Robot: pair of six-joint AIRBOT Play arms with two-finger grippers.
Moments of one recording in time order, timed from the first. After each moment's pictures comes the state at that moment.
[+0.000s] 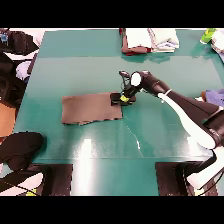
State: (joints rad) left arm -0.07 -1.17 1.76 1.31 -1.35 -1.45; right arm 0.55 -1.78 1.52 -1.21 1.09 1.90
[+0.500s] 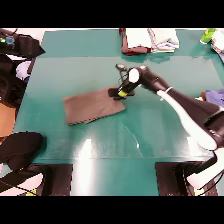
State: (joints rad) left arm -0.15 -1.17 1.76 1.30 -1.38 -1.44; right arm 0.52 -1.72 1.59 -1.32 1.08 1.89
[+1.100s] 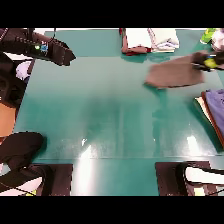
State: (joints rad) left arm -0.38 -1.20 1.75 1.30 -1.30 -1.43; right arm -0.23 -1.36 1.59 -1.53 1.25 1.72
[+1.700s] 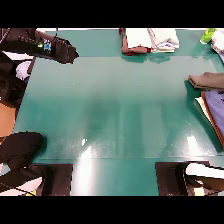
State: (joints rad) left arm -0.39 -1.21 1.75 1.29 -1.28 -1.49; right arm -0.66 -1.37 1.65 -1.40 1.22 1.63
